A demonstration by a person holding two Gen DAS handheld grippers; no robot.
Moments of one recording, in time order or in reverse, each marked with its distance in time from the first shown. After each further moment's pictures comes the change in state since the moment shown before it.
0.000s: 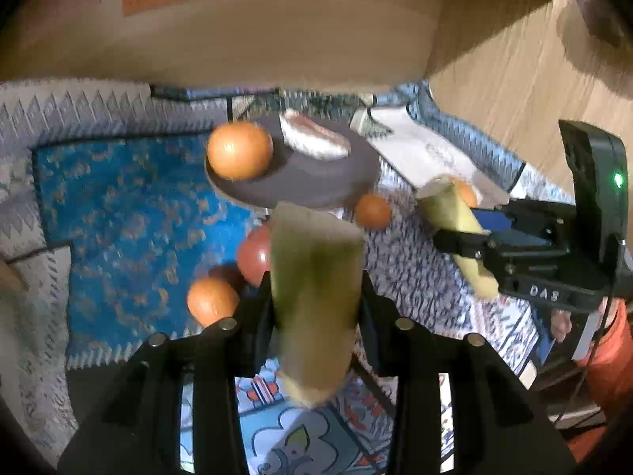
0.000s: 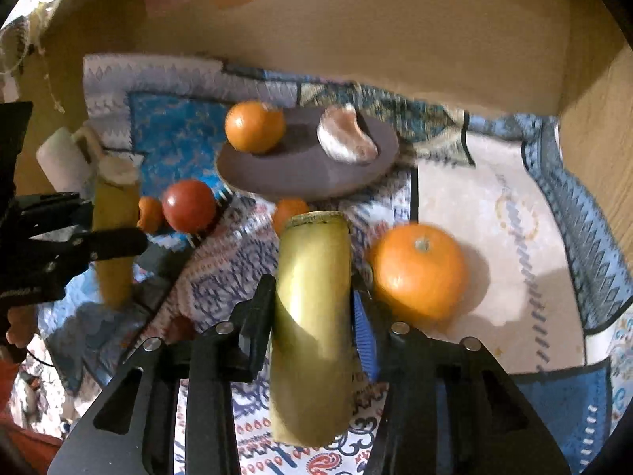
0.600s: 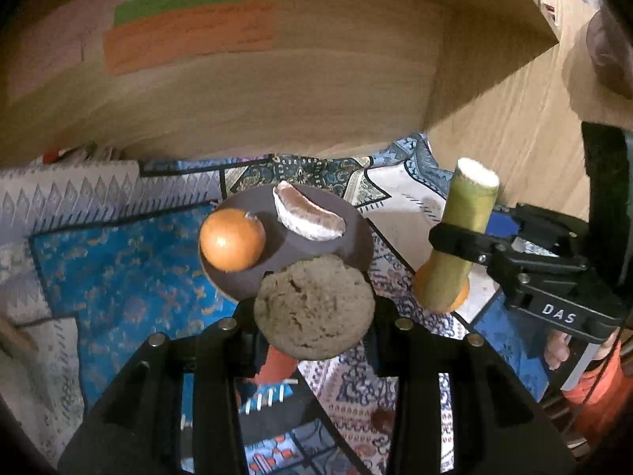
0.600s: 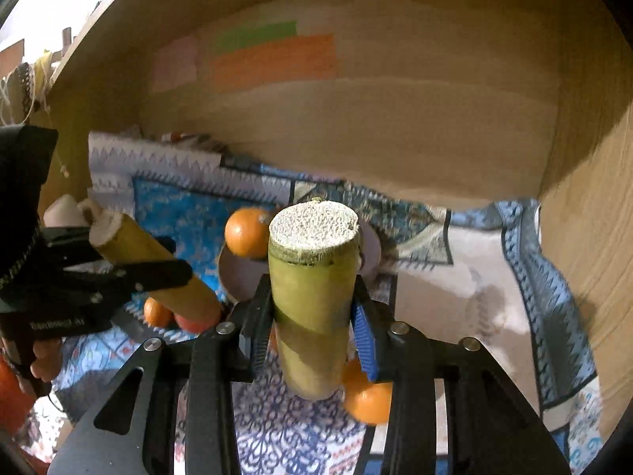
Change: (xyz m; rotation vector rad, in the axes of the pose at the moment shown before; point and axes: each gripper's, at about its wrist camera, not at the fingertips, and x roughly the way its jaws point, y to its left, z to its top) left arm 0.000 -0.007 0.061 0.014 -0.104 0.008; right arm -0.025 -0.008 0.053 0.001 -0.198 -0.027
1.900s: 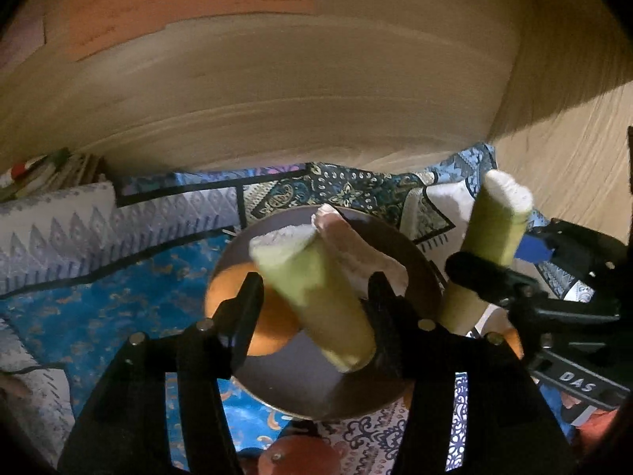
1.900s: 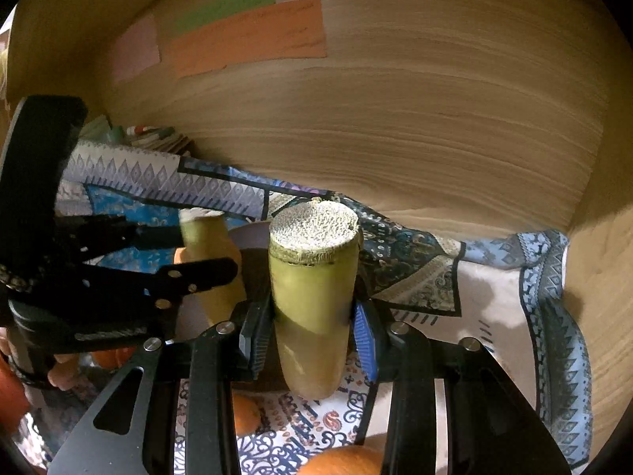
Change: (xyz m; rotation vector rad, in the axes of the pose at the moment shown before) left arm 0.091 0.030 0.047 -0.069 0.056 0.090; right arm 0.076 -0.019 0.034 -0.052 0.082 0.002
